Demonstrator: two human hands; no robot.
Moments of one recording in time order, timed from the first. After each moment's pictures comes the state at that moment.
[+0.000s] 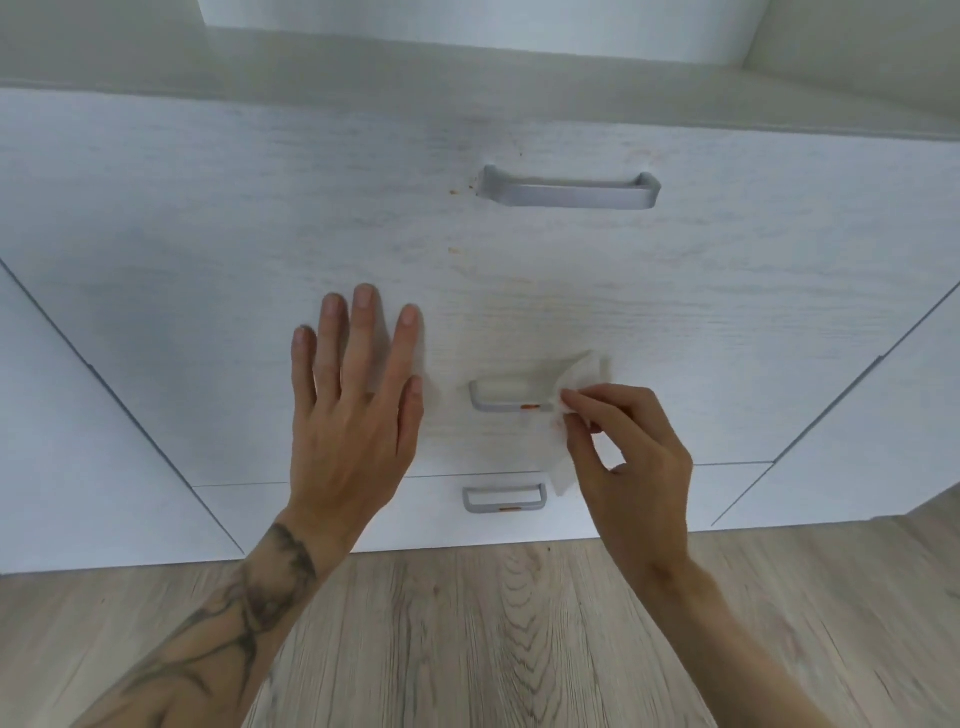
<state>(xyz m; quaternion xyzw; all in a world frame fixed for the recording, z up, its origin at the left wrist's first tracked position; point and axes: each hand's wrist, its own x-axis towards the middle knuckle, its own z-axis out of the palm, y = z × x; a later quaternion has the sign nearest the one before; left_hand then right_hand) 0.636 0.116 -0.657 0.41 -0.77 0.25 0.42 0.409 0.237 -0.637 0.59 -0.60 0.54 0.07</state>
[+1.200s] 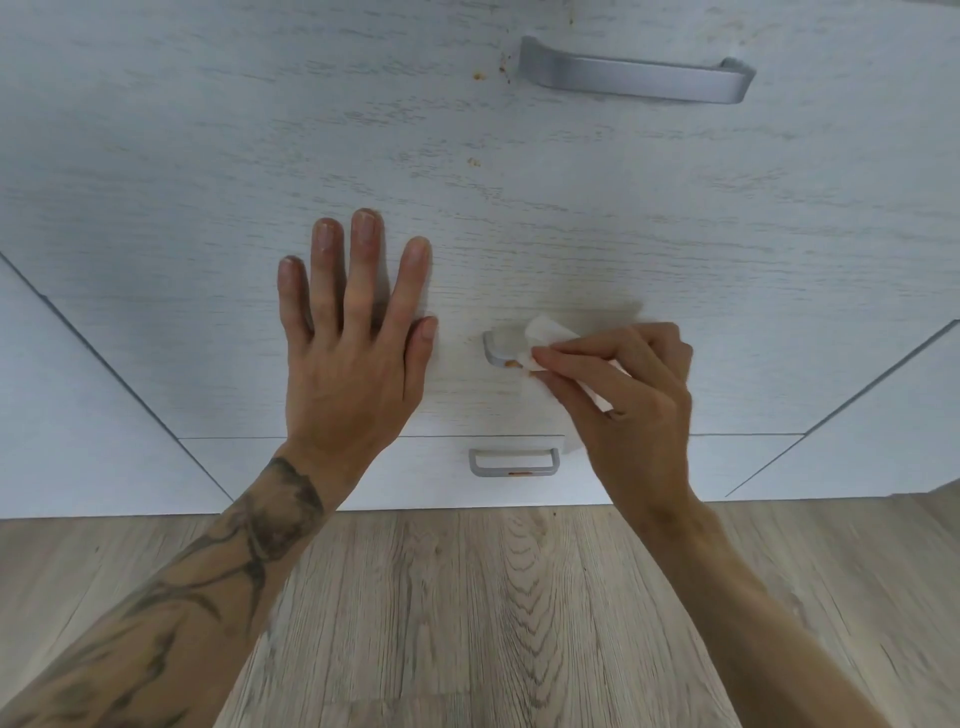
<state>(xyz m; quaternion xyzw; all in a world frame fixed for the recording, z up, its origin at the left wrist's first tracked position) 0.632 0.090 -0.673 0.42 -0.73 0.33 0.41 0.405 0.205 -0.648 0.66 -0.52 0.51 0.15</state>
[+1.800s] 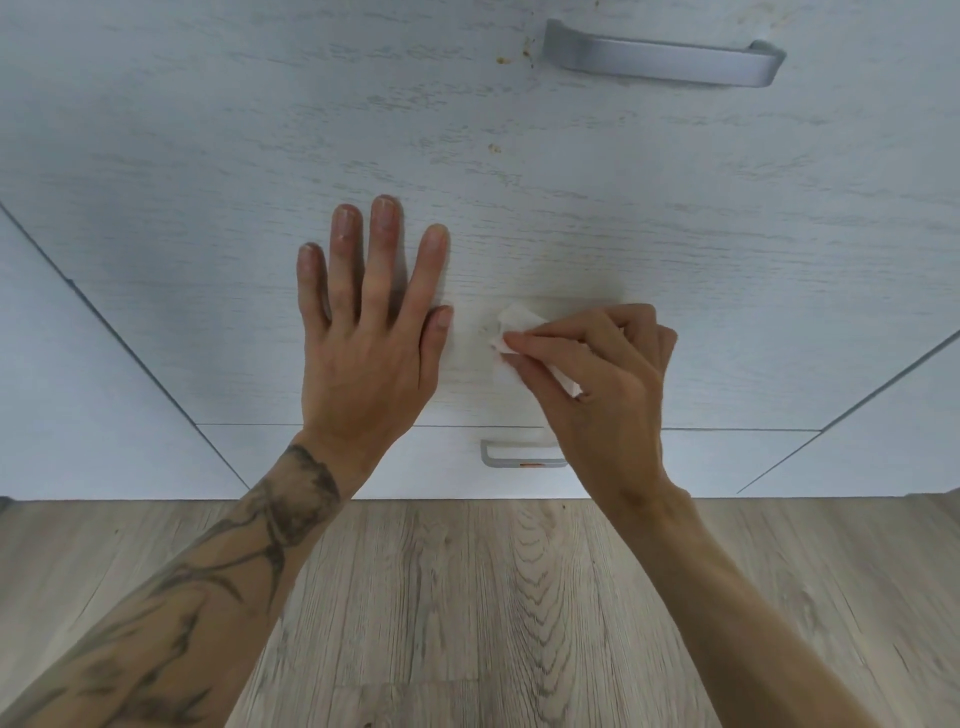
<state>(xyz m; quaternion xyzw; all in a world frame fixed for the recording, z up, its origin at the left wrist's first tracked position) 0.630 0.094 -0.670 0.42 -0.73 0.34 0.41 0.434 0.196 -0.645 0.66 -0.53 0.50 0.17</state>
